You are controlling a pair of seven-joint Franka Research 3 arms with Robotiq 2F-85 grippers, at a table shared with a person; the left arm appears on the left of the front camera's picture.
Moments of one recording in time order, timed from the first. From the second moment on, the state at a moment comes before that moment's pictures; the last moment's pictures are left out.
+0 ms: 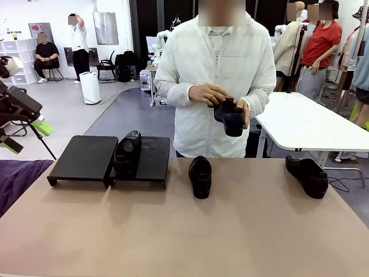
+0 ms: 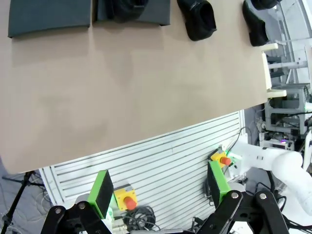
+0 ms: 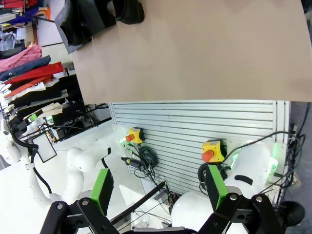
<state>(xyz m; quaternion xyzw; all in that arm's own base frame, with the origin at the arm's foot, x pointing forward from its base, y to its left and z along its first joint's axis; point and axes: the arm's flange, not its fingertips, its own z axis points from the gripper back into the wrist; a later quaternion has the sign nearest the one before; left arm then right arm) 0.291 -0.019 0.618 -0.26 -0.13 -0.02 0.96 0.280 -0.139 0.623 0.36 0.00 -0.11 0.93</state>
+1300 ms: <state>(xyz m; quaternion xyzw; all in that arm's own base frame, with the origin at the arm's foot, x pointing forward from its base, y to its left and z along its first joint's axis) 0.290 -0.018 0.619 -0.26 -0.13 -0.02 0.96 0.548 -0.129 0.498 0.22 0.03 -0.10 0.97</state>
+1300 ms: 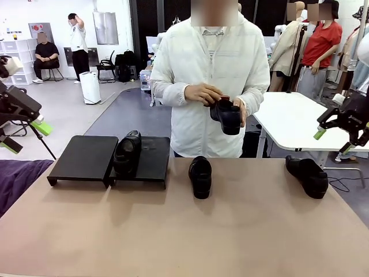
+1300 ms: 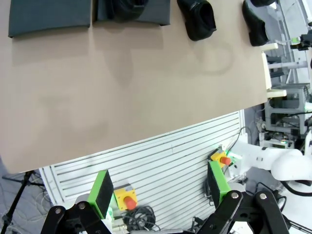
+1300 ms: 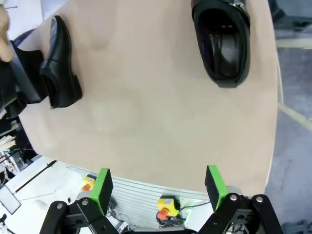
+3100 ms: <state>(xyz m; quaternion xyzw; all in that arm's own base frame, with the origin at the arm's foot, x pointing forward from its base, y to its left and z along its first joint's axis) 0.290 -0.018 0.619 -0.26 -0.13 -0.02 0.96 0.675 -0.091 0.349 0.07 0.04 -0.08 0.99</state>
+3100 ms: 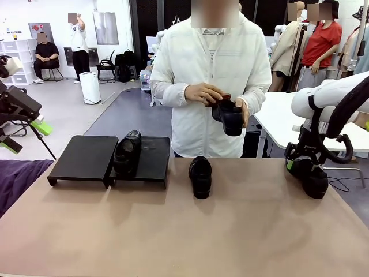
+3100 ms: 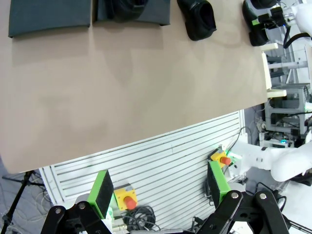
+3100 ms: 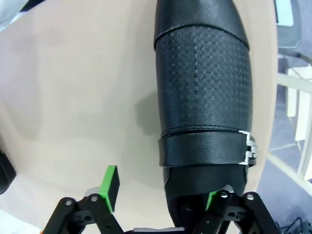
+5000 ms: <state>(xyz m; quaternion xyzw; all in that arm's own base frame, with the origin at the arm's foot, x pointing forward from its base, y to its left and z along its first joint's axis) 0.290 -0.018 0.619 -0.26 -0.13 -0.02 0.96 0.448 -0.117 0.577 0.19 0.04 -0.07 0.98</state>
